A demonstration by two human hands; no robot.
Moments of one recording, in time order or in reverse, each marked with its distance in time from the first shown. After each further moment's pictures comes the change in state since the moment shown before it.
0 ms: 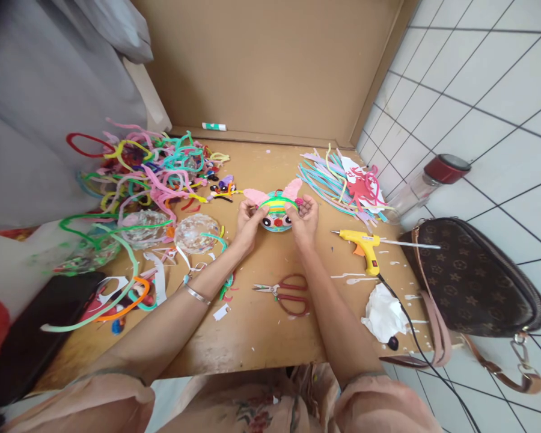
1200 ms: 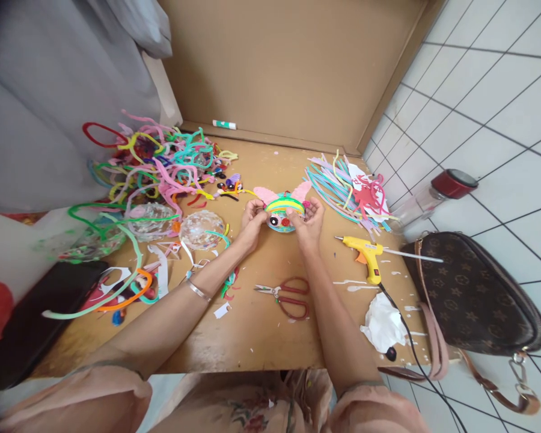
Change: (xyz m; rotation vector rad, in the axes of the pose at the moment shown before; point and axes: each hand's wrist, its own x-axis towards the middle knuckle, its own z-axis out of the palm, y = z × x) left_hand 0.003 0.005 -0.005 -0.015 -0.051 -0.022; right_hand -0.003 -0.001 -0.003 -0.066 -0.032 -0.020
